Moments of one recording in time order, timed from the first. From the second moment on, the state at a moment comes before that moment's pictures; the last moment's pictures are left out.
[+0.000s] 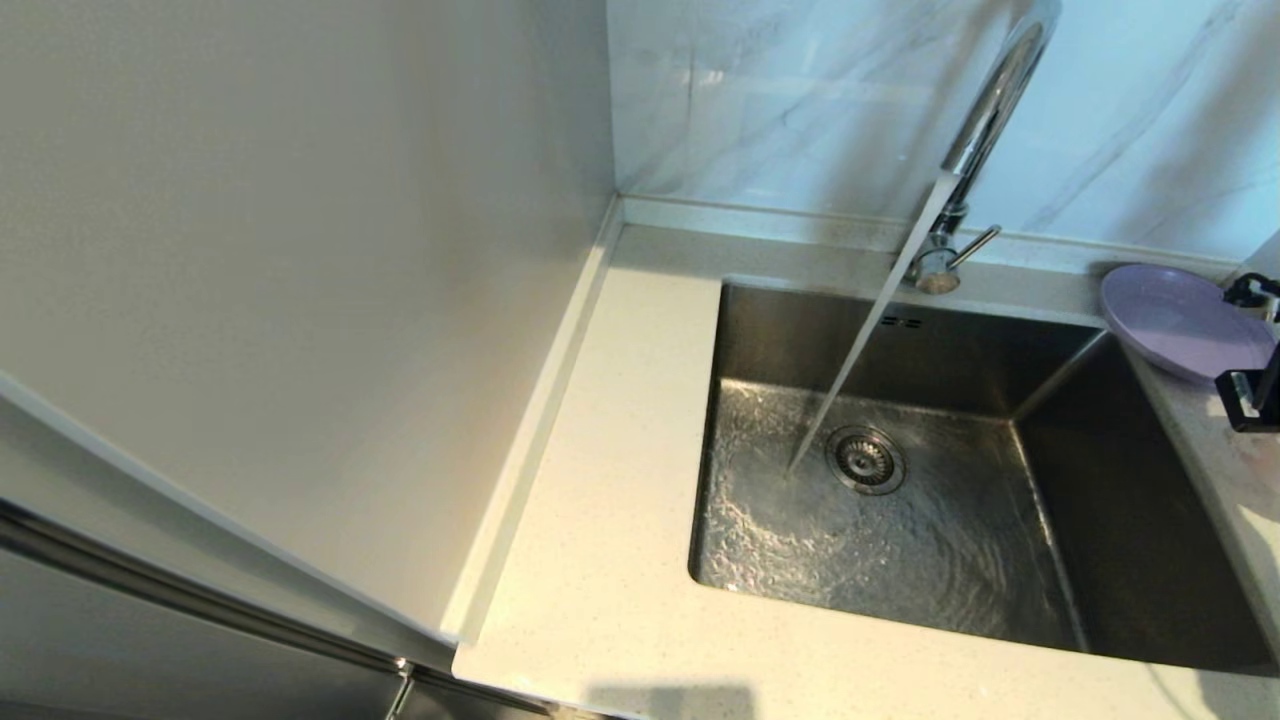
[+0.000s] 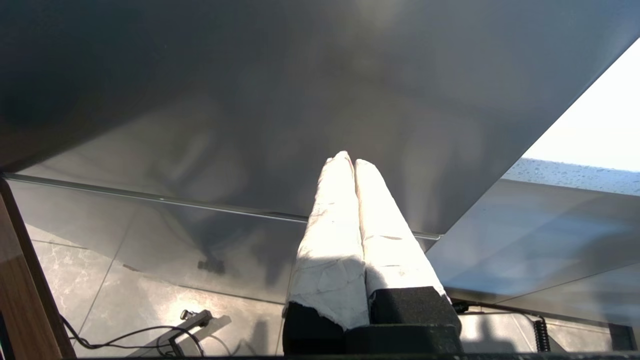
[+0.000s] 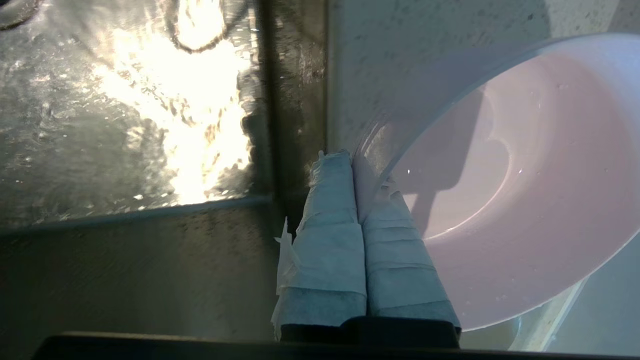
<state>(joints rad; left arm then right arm) 0.00 0.00 0.00 0.00 0.00 0.00 -0.43 1.90 -1.72 0.80 -0.08 -0.16</state>
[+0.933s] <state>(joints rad) 0.00 0.00 0.00 0.00 0.00 0.00 0.21 1.44 -1.45 1.05 0.53 -0.67</state>
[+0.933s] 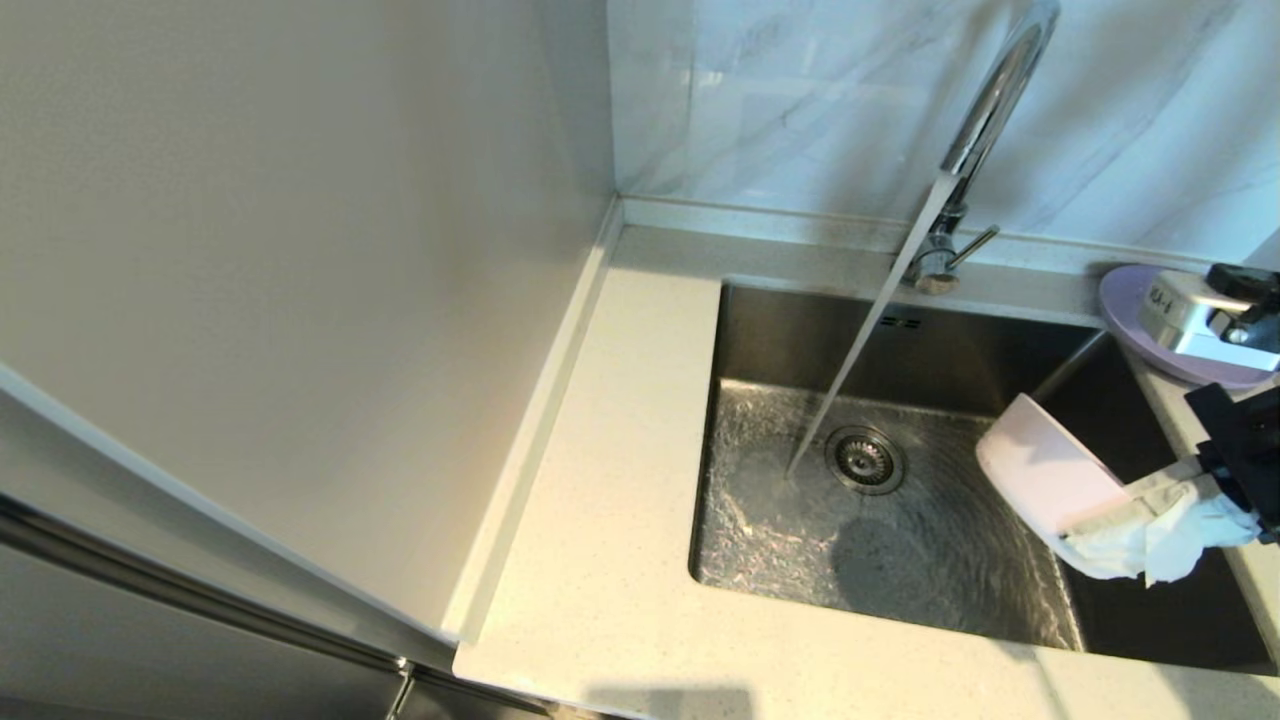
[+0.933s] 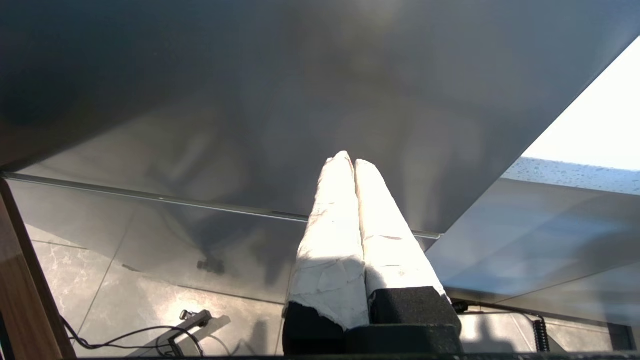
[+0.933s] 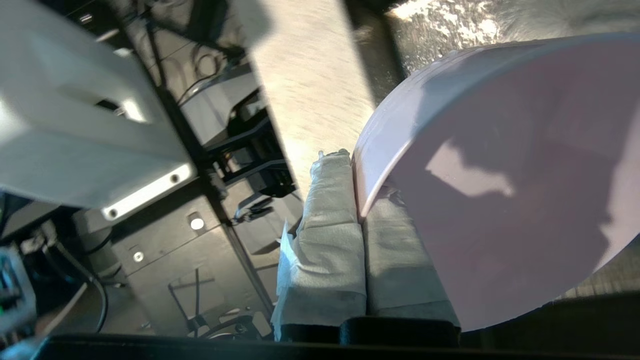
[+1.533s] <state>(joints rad) 0.00 0.00 0.00 0.00 0.00 0.00 0.60 1.57 -1.46 0.57 0.20 -0.43</state>
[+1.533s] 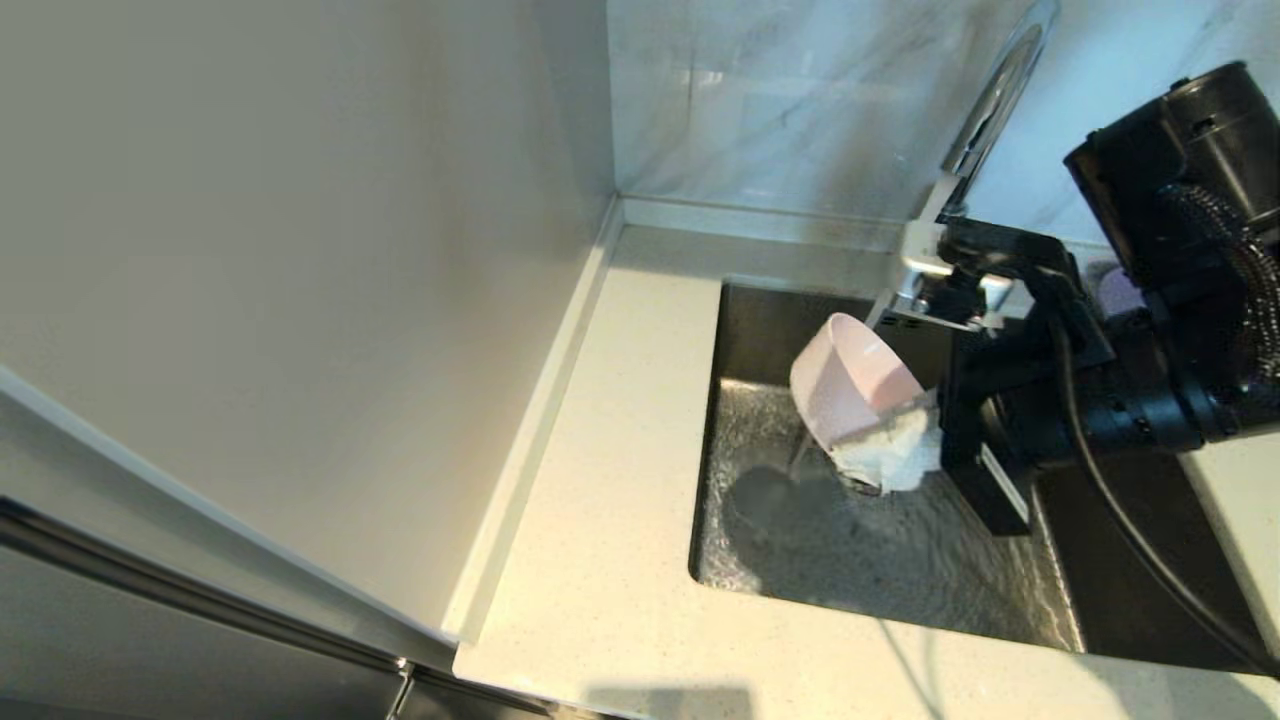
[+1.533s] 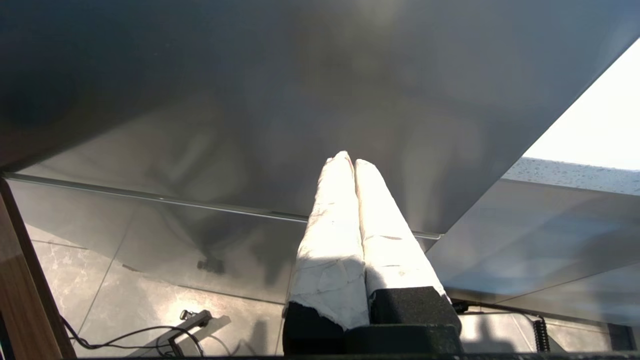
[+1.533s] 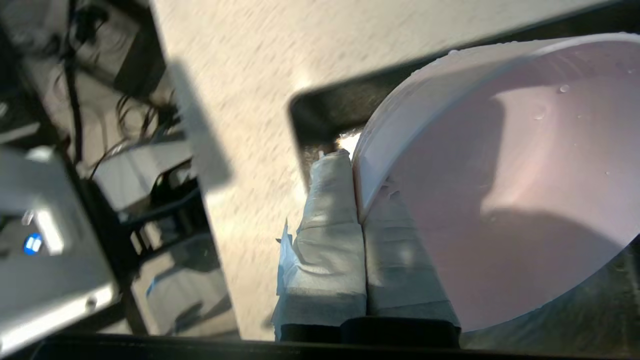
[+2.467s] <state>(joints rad) 0.00 0.00 0.00 0.00 0.00 0.00 0.59 1.72 -1.51 0.29 -0.09 -0.22</state>
